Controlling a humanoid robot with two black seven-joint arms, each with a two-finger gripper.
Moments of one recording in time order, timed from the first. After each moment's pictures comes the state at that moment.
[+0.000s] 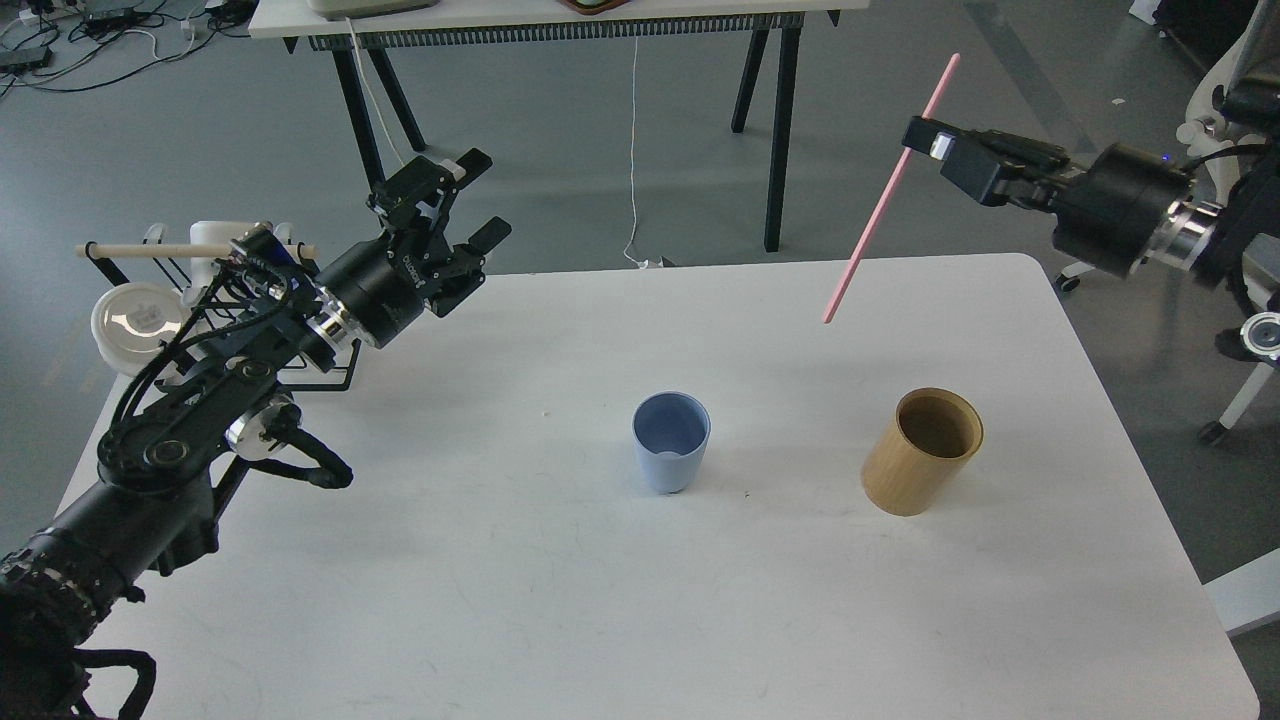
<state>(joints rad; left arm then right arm) -0.61 0.28 -0.89 -0.75 0.89 -0.49 -0.49 0.95 -0.80 0.40 1.31 -1.35 0.00 0.49</state>
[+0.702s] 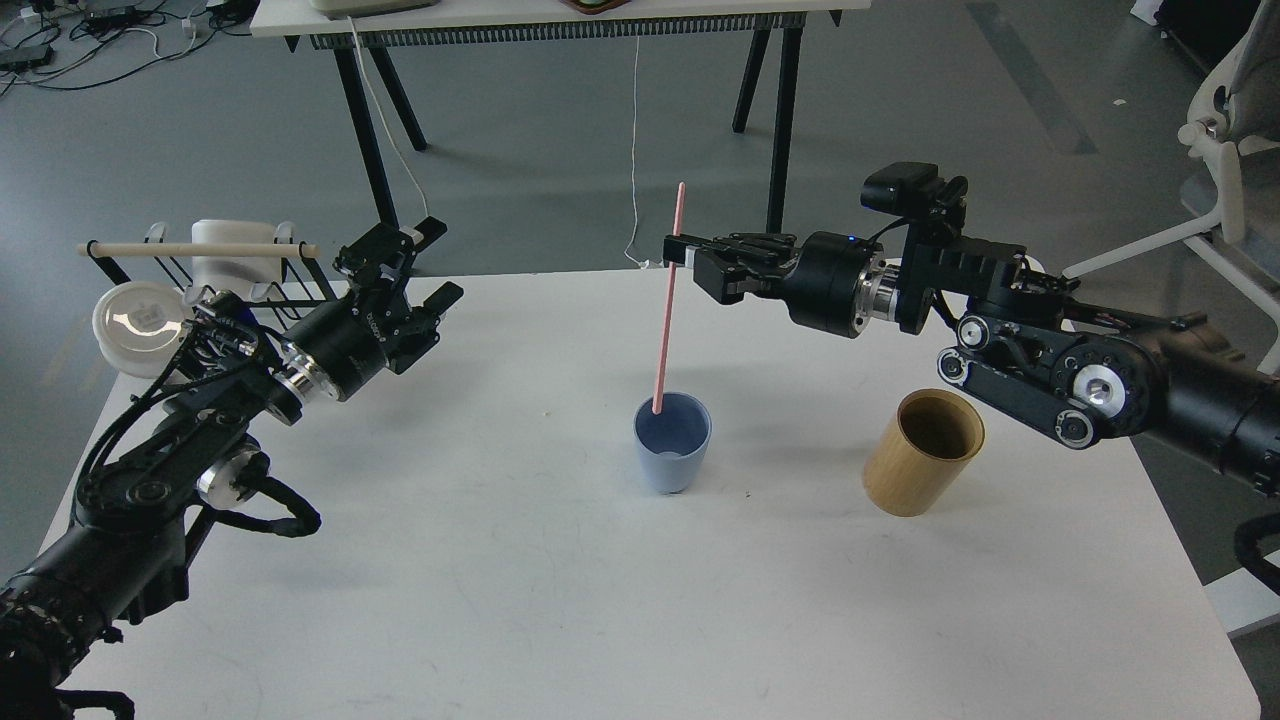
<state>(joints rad) -0.56 0.29 -0.89 -0.69 0.89 -0.49 -0.49 1.05 -0.36 0.18 0.97 -1.45 0.00 0.49</state>
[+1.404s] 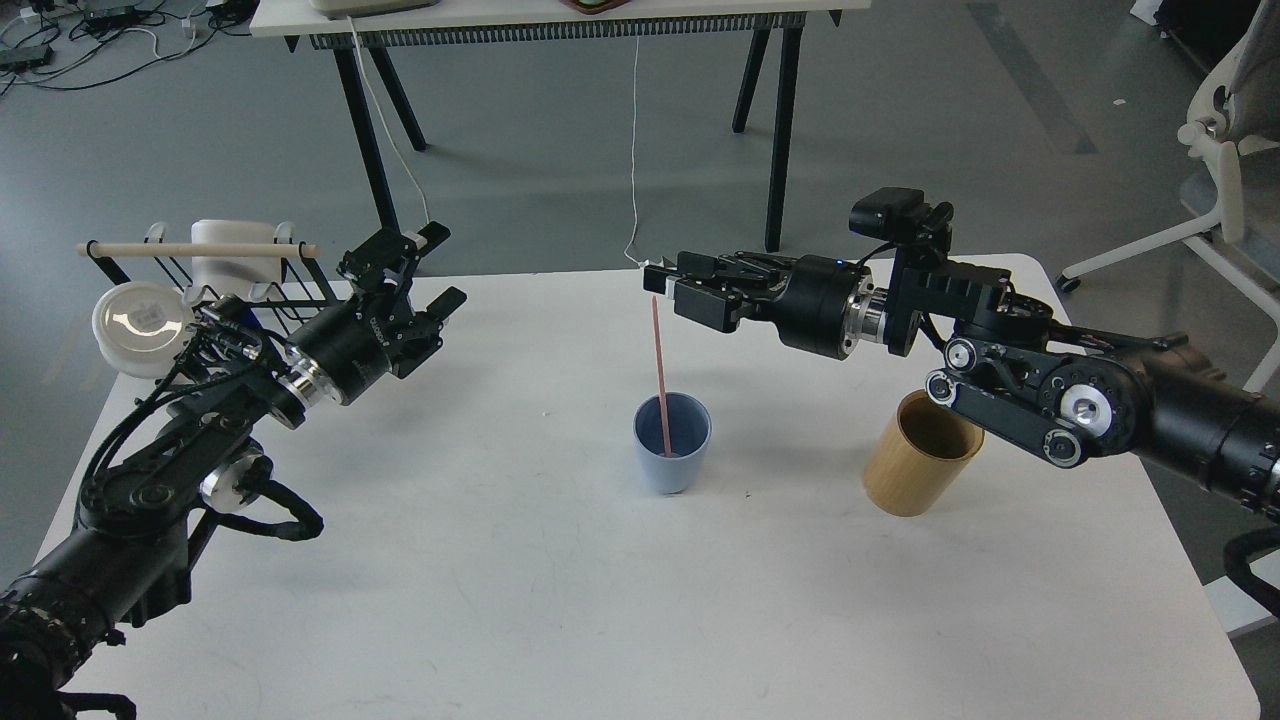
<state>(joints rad) -0.56 0.29 -0.88 -0.69 0.89 -0.49 -0.49 1.02 -0.34 0.19 0.99 -1.42 -0.02 0.49</state>
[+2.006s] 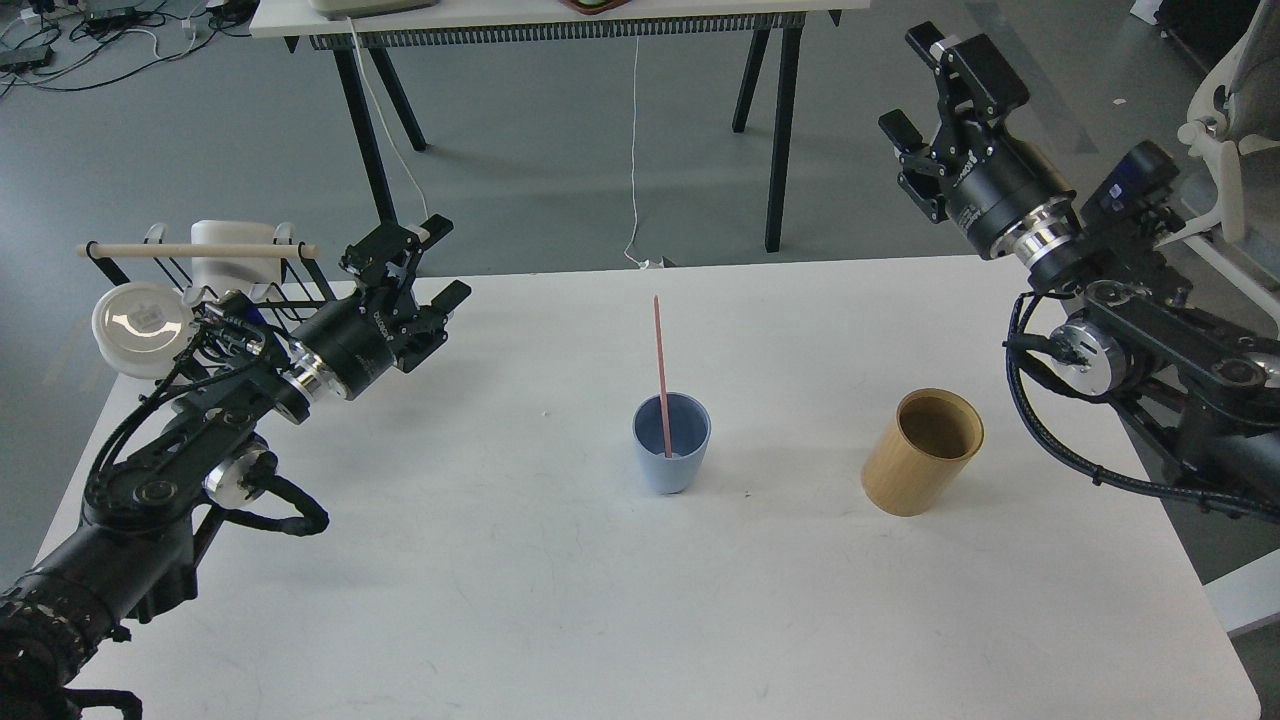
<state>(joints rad) -0.56 0.29 -0.89 -0.69 0.87 -0.49 -0.49 0.79 -0.50 0.57 1.00 -0.42 0.11 0.49</state>
